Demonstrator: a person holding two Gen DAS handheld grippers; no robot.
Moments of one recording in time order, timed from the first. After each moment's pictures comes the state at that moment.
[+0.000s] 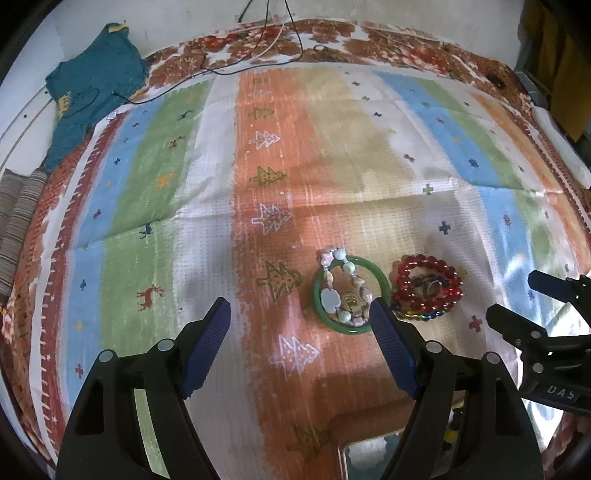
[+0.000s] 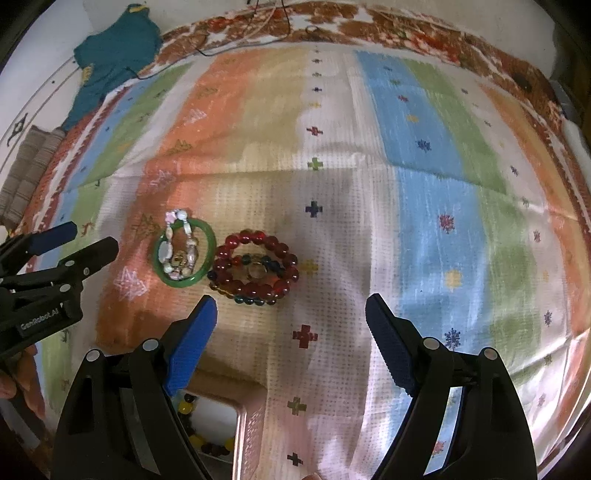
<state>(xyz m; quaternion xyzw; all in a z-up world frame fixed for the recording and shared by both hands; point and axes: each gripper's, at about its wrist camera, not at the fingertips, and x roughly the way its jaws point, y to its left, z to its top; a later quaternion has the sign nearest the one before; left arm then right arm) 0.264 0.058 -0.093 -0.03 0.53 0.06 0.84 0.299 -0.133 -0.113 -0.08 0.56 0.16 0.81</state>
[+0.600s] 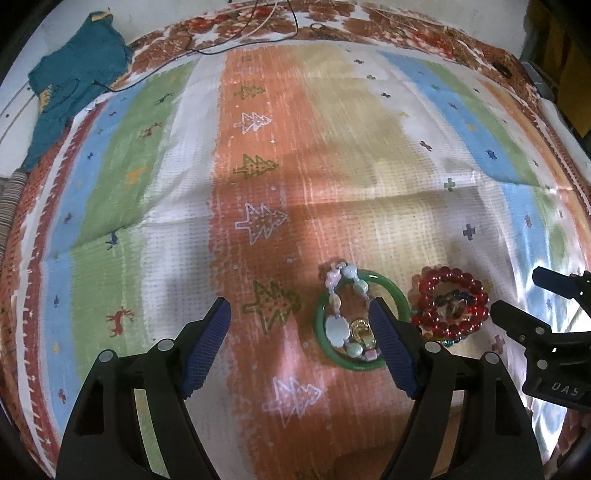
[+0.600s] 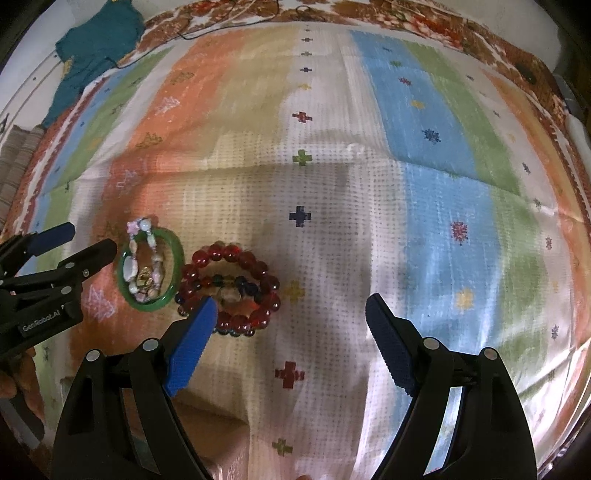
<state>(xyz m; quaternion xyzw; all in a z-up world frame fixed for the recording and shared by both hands) 0.302 0.065 -0.130 -0.04 0.56 0.04 0.83 0.334 -0.125 -0.144 -0.09 0.59 0.15 0.79</state>
